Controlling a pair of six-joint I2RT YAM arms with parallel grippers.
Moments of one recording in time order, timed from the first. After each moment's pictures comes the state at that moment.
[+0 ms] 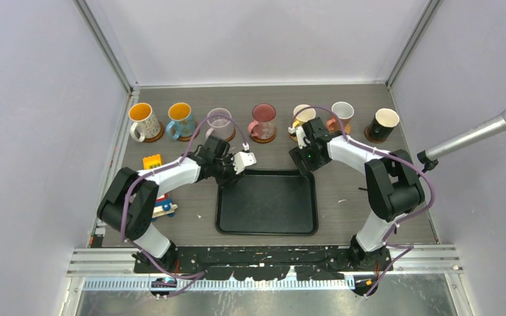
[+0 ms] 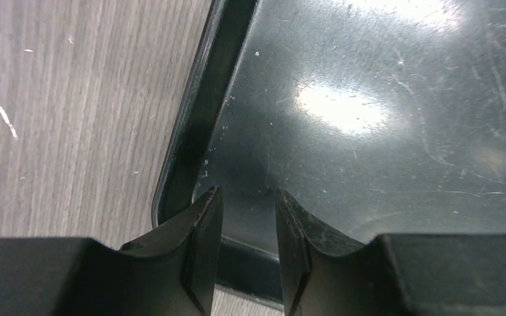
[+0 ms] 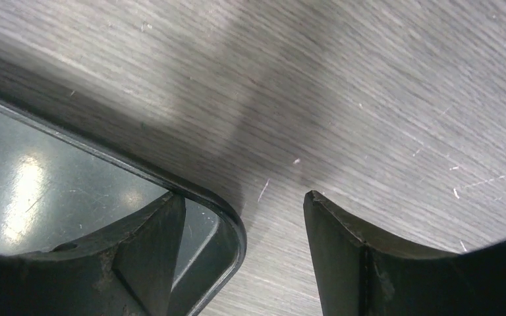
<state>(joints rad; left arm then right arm) -0.53 1.55 0.85 -0.27 0.38 0.64 0.37 1.70 1.05 -0.51 -0.04 -0.15</state>
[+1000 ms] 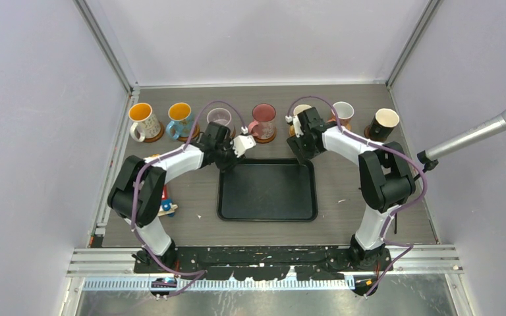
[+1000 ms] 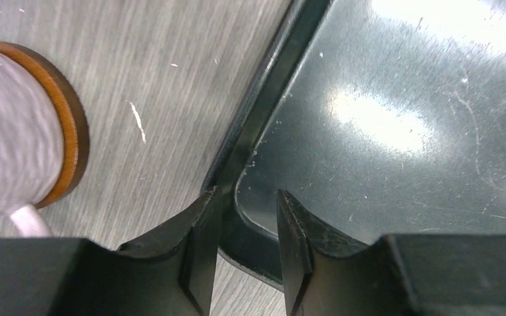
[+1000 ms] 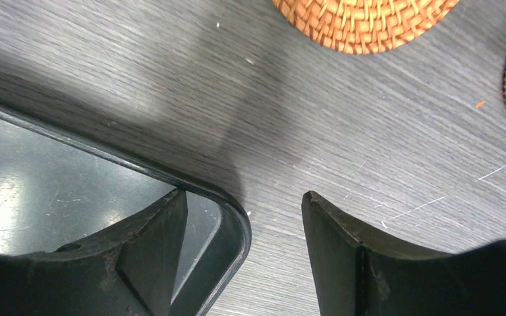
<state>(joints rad) -0.47 1.71 1.00 -0.23 0.26 0.62 0.38 1.81 1.20 -0.51 0.08 -0.15</state>
